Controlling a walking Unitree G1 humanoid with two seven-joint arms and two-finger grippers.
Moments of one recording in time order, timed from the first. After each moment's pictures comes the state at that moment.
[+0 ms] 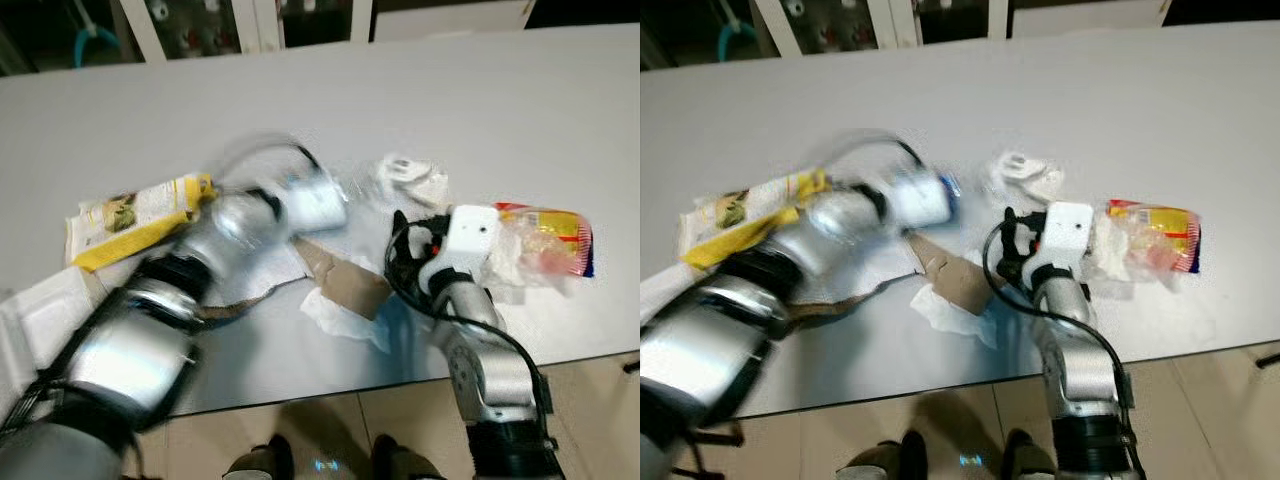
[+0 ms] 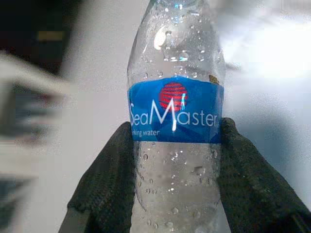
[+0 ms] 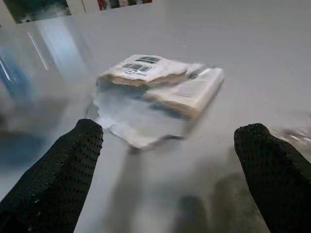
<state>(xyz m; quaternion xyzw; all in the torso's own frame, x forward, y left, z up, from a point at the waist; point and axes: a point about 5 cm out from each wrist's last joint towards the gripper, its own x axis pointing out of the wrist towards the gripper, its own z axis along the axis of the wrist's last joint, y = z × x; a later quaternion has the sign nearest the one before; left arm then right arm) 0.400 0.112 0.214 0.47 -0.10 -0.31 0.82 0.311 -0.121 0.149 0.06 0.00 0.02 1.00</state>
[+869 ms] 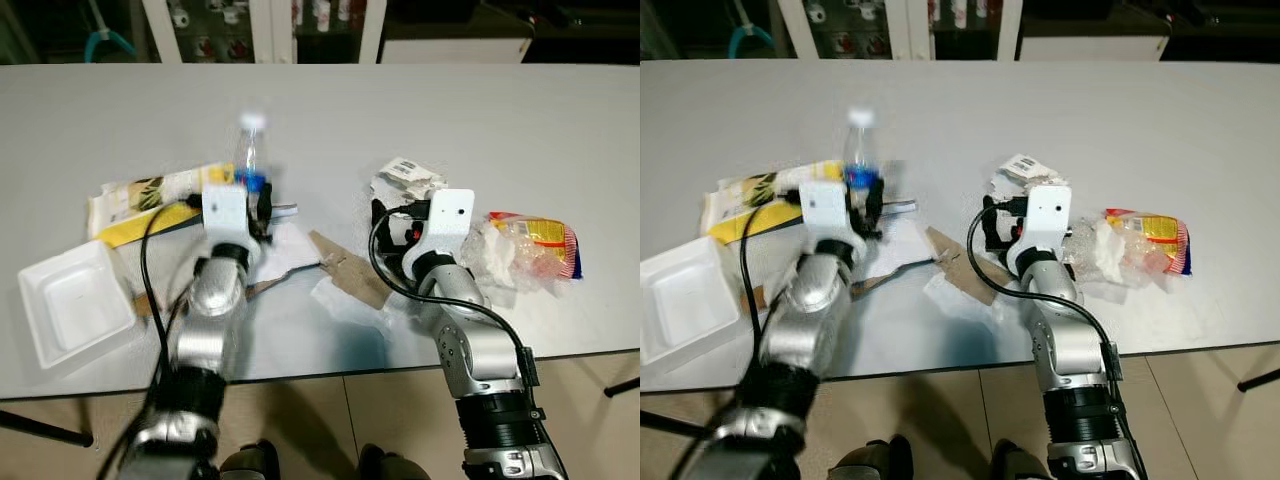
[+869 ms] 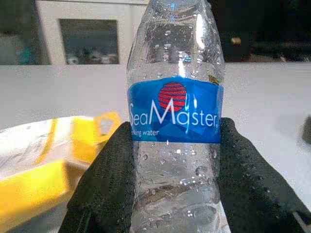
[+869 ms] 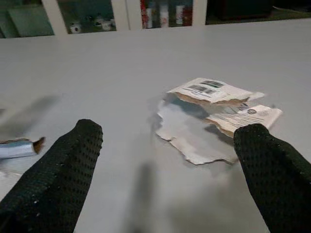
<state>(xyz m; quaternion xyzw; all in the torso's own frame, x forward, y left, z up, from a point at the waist) 0.342 0.129 0.148 0.00 -0.10 -0.03 0.99 0.326 -0.110 0.151 0.06 0.01 0.06 1.00</state>
